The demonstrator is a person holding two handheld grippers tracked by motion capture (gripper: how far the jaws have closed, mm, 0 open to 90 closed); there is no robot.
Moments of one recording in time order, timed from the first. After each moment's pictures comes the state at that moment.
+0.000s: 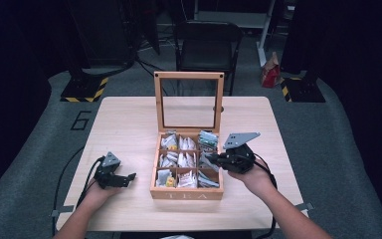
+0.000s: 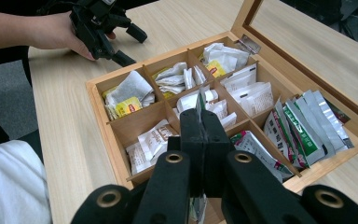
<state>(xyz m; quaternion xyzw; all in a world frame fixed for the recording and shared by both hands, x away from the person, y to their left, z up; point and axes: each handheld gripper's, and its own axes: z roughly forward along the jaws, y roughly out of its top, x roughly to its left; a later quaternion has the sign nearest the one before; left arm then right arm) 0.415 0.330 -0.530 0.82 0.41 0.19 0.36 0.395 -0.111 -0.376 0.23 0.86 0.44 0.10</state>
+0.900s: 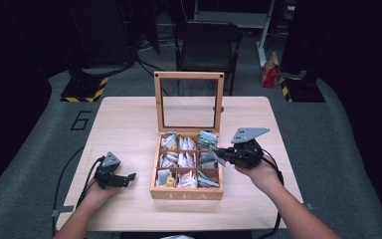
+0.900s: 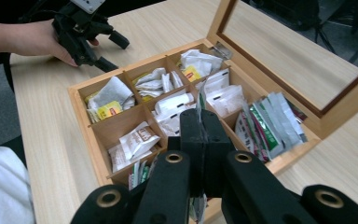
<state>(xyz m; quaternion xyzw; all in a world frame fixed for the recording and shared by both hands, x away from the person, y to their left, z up) 0.415 0.330 -0.530 0.82 0.41 0.19 0.36 0.400 -0.129 -0.363 0.25 0.85 0.45 0.12</state>
